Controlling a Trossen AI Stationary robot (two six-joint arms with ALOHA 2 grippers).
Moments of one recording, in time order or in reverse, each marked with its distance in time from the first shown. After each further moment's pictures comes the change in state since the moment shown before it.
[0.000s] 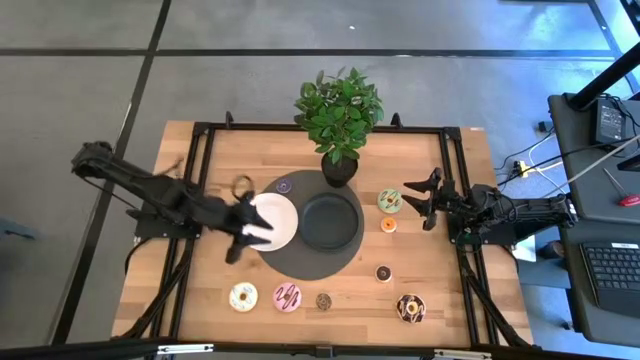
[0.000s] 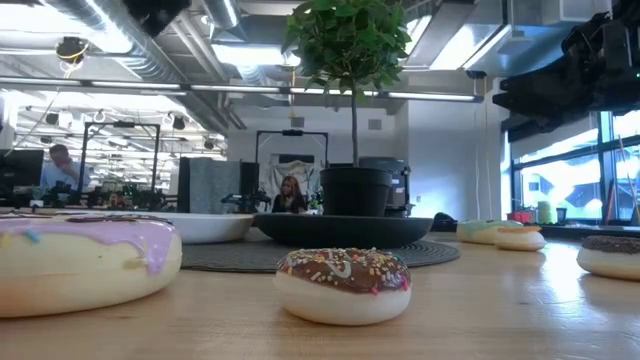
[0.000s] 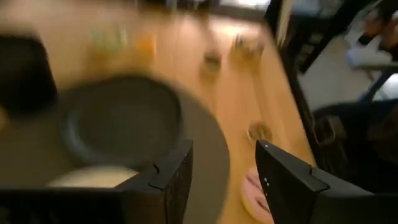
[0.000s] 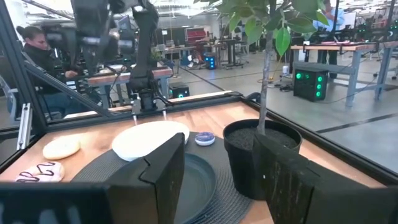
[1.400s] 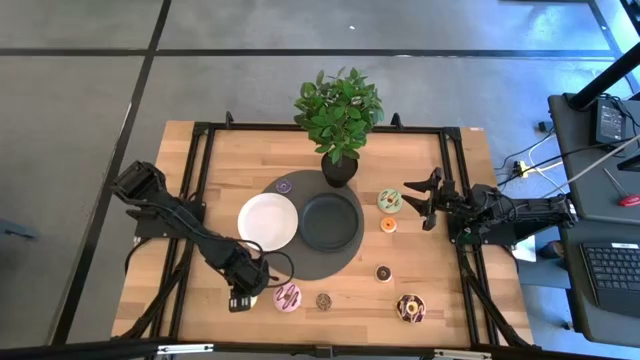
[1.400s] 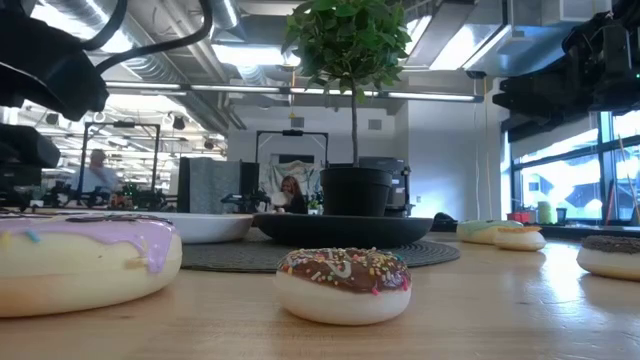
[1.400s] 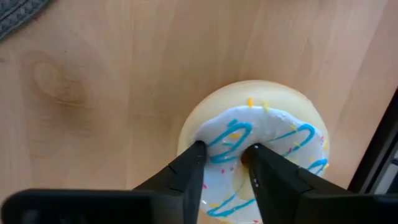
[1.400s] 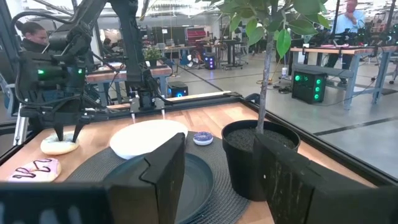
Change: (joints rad) left arm -0.220 0.636 0.027 -0.151 0.411 -0.445; right arm 0.000 0.000 0.000 -0.001 0.000 -0.028
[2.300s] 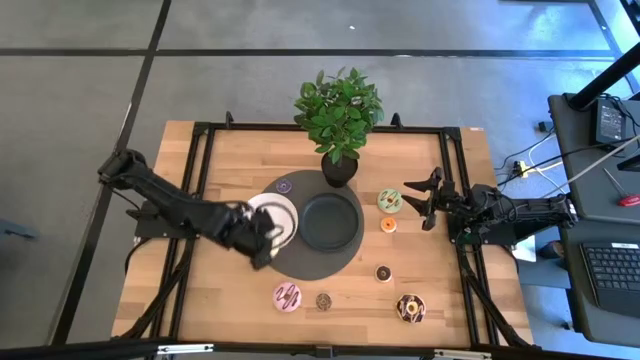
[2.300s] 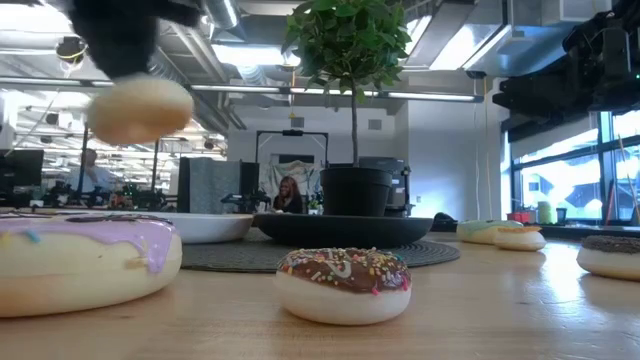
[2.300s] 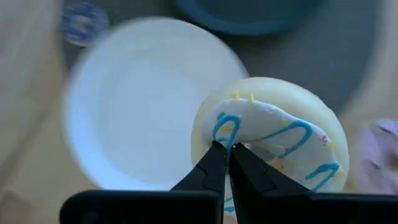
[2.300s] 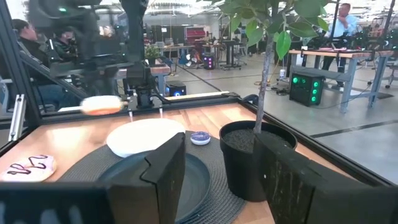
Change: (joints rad) left arm 0.211 -0.208 0.221 -0.414 -0.550 -0.077; right arm 0.000 0.000 0.000 0.000 0.004 -0.027
